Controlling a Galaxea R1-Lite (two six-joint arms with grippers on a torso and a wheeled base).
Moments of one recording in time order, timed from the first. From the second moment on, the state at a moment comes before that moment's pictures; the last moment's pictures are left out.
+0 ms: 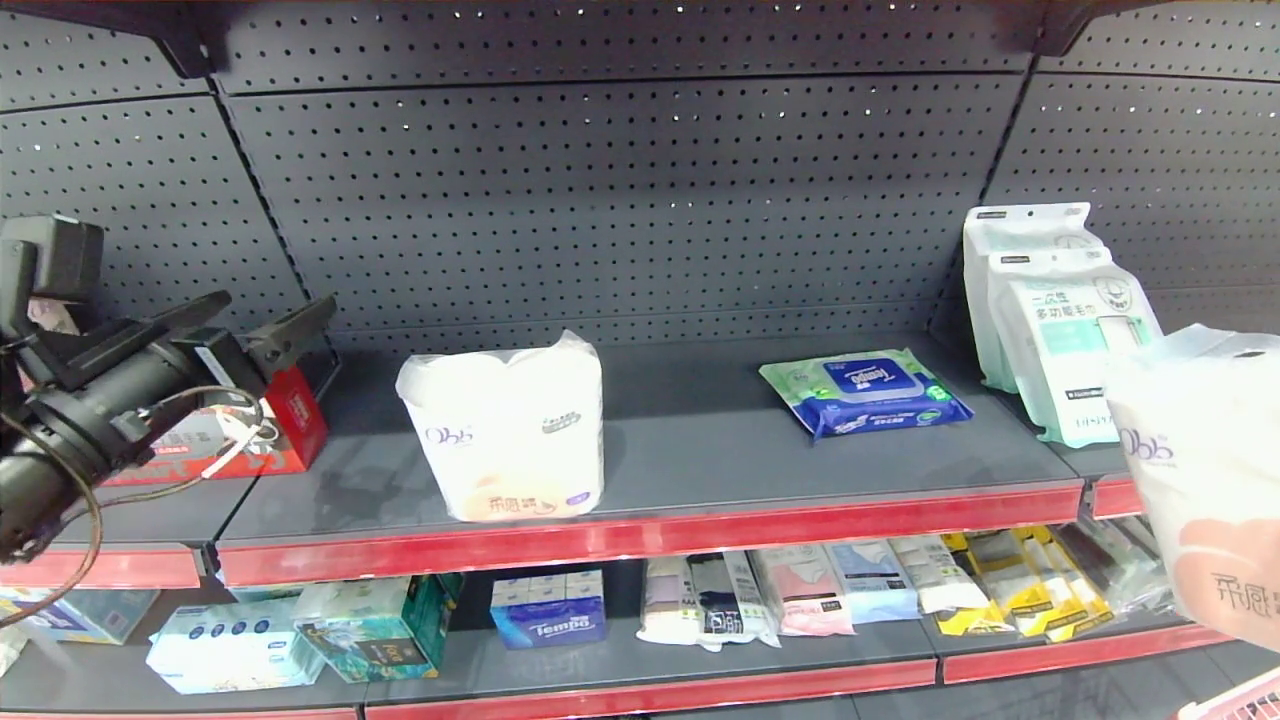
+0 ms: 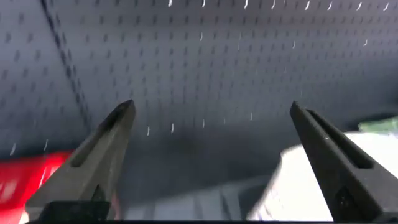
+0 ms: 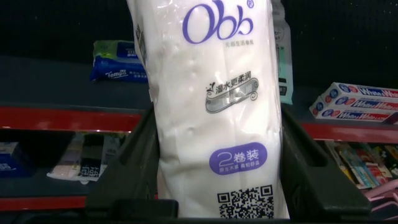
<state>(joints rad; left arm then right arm) 0.02 1.47 -0.47 -1.10 -0.22 -0.09 -0.04 0.63 -0.35 -0.25 -0.04 -0.23</state>
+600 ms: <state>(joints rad) 0.02 0.97 -0.28 -0.71 -0.26 -0.05 -0.04 0.75 -0.43 -0.25 -0.02 -0.27</state>
